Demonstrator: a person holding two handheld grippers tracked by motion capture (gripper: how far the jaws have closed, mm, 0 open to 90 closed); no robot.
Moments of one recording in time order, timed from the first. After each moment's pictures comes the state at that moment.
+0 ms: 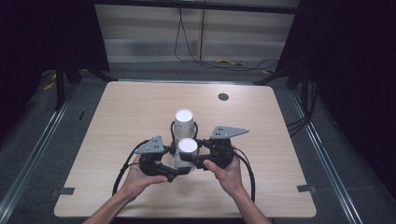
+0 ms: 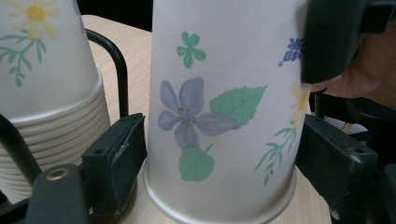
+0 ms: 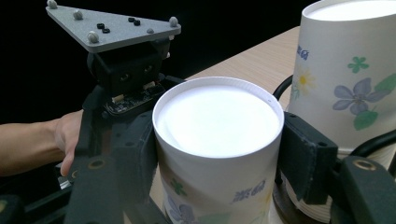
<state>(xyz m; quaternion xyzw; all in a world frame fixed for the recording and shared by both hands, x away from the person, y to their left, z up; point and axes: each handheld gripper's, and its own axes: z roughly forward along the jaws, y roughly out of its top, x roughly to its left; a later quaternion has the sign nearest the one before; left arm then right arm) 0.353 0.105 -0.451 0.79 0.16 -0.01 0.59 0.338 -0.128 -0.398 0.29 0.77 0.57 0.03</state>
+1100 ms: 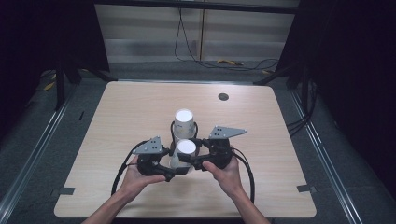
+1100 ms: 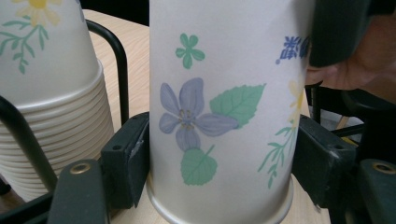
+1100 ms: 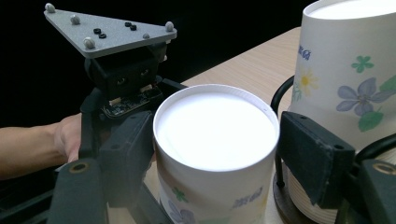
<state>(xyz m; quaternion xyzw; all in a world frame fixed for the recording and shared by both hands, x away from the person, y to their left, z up) 0.353 0.112 -0.452 0.80 0.16 -0.01 0.58 0.339 -0.125 -0.401 0.29 0.76 0.57 0.04</state>
